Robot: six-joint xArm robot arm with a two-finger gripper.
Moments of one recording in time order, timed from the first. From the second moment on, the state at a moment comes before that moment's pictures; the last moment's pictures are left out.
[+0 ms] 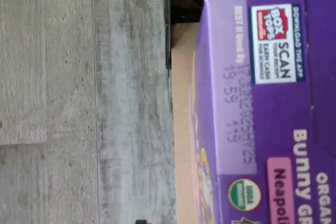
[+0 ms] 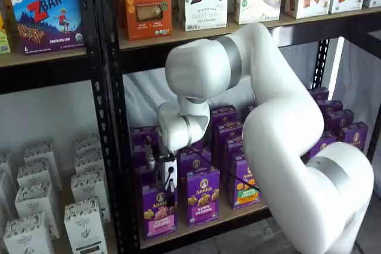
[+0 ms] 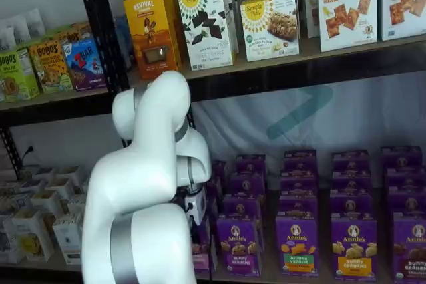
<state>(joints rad) 0.35 1.08 -1.57 0.10 0.47 -1.30</state>
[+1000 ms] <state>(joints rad) 0.35 1.10 -1.60 0.08 0.49 -1.29</state>
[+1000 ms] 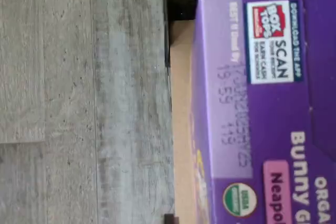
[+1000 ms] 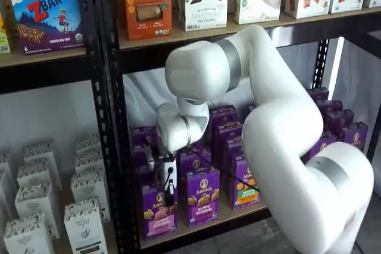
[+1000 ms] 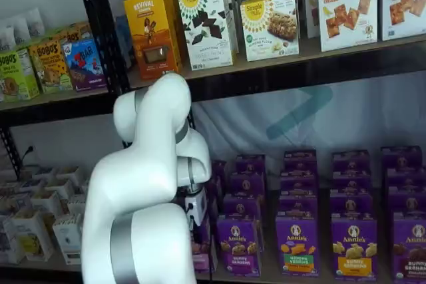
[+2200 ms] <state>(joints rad) 0.35 1.09 -1.60 0.05 0.50 -1.26</state>
